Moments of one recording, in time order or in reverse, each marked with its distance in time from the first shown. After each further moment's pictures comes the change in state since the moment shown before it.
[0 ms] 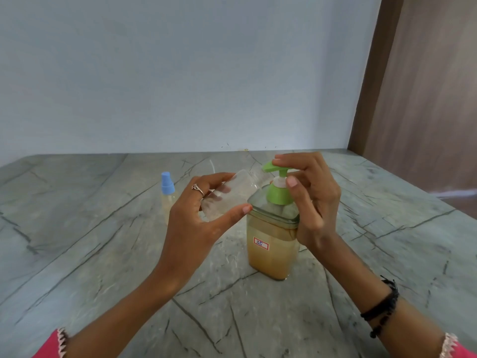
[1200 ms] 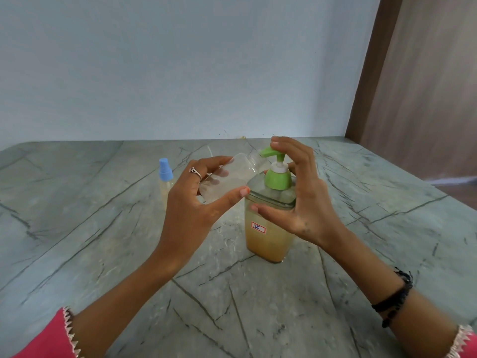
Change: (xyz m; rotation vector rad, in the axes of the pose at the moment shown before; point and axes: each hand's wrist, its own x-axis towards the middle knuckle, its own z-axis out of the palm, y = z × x) left_hand 0.003 0.004 -0.001 -0.026 0.003 -0.010; right_hand -0.006 -0.003 -0.013 -0.278 -0.332 -0.003
